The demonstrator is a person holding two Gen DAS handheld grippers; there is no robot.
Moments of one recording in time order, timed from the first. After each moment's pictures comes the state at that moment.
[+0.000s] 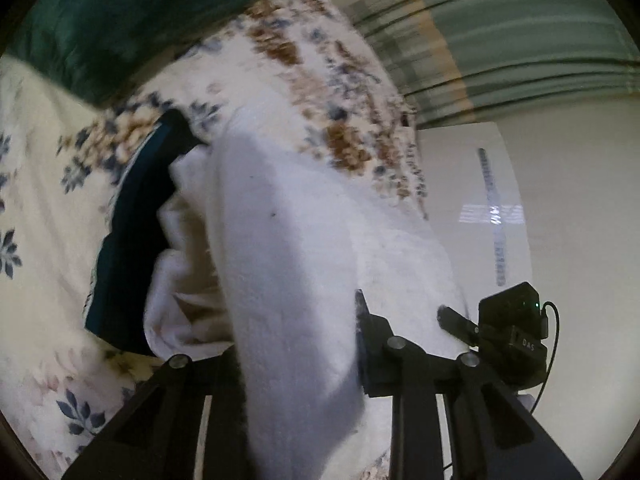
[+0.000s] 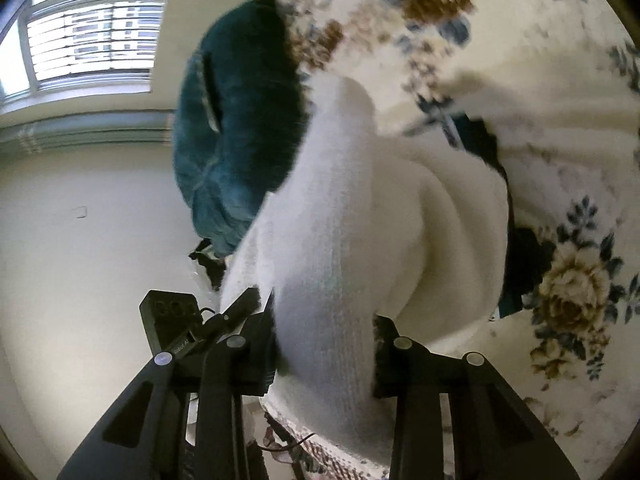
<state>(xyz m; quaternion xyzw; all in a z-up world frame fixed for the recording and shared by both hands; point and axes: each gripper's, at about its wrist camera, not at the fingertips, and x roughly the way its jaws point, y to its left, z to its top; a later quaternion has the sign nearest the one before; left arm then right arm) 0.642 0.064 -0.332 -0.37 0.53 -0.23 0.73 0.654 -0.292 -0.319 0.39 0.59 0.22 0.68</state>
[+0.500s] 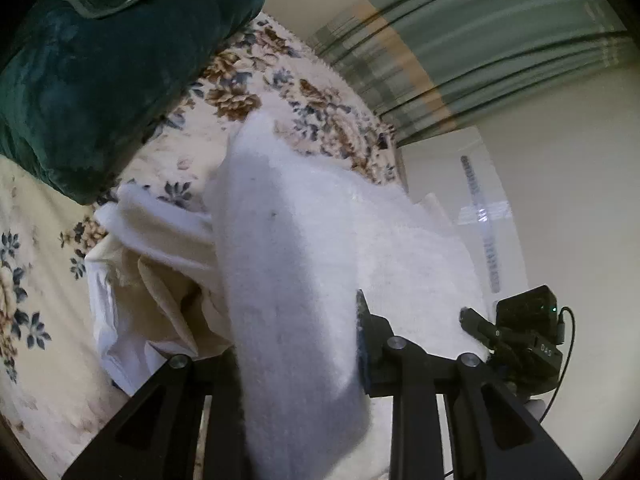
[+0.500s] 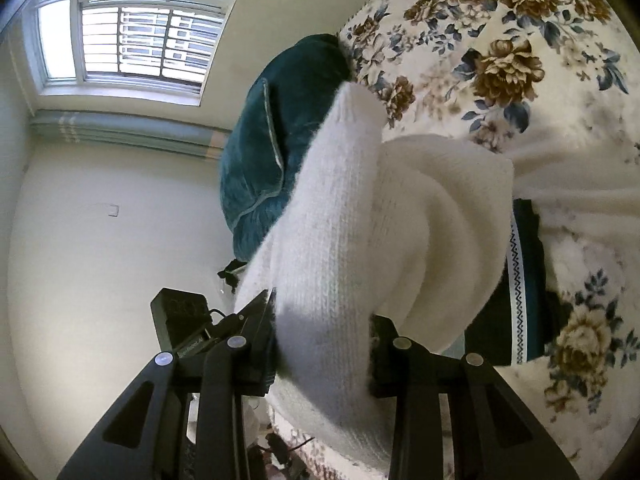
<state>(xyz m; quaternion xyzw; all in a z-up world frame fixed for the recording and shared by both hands) 0.682 0.075 -0.280 -0.32 0.50 -0.24 0.77 0.676 -0.279 -0.255 0.38 0.52 0.26 0.72</state>
